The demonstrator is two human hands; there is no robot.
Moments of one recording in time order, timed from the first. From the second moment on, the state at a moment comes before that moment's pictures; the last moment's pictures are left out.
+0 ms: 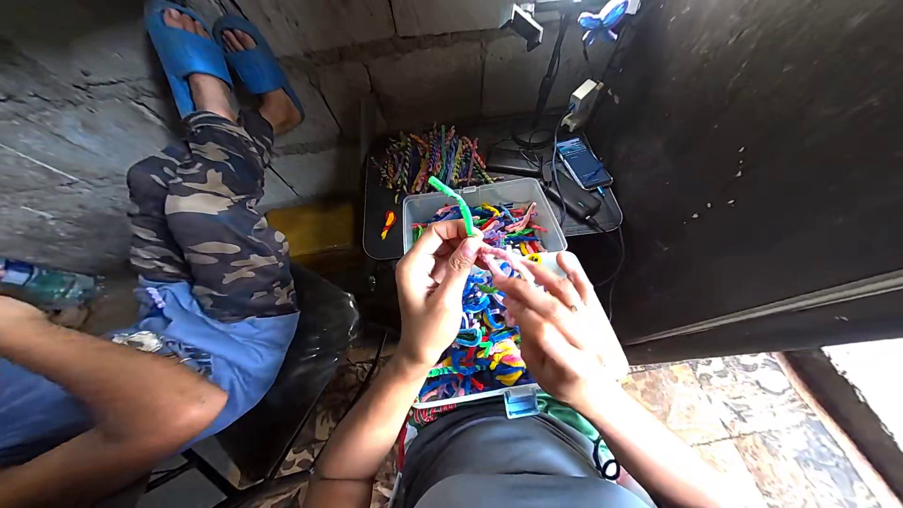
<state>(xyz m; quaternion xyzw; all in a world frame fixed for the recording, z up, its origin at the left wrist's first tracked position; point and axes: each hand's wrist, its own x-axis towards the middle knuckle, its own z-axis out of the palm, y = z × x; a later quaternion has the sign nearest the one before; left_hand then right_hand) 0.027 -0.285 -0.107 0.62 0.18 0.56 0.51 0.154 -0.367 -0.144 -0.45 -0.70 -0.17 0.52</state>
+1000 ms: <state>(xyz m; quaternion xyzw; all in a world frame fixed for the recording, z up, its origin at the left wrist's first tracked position) 0.024 -0.292 -0.106 0.58 0.12 0.51 0.62 0.166 -0.359 -0.113 -0.26 -0.45 0.41 0.75</state>
